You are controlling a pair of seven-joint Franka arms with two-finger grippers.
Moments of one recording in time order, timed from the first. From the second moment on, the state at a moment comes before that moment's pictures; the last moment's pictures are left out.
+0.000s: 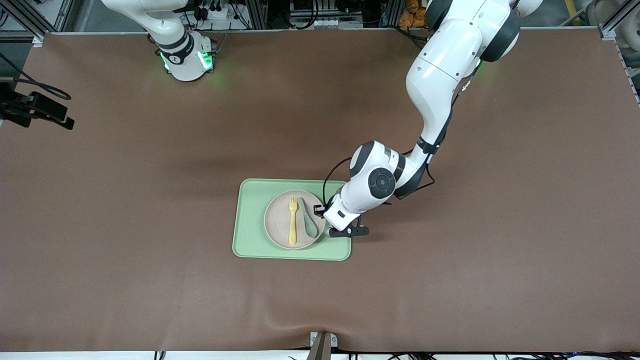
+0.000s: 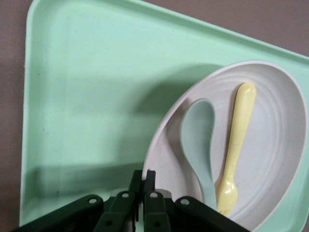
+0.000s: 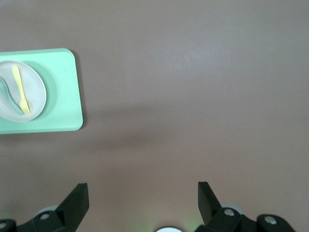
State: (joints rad) left arm -0.57 0.96 -0.12 -1.28 -0.37 2.44 -0.46; right arm 0.05 0.02 -0.10 -1.47 0.05 1.40 0.05
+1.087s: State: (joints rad) left arm -0.49 0.81 -0.06 -1.24 -0.22 2.29 -0.49; right arm 0.39 0.52 -0.08 -1.48 0.15 1.75 0.05
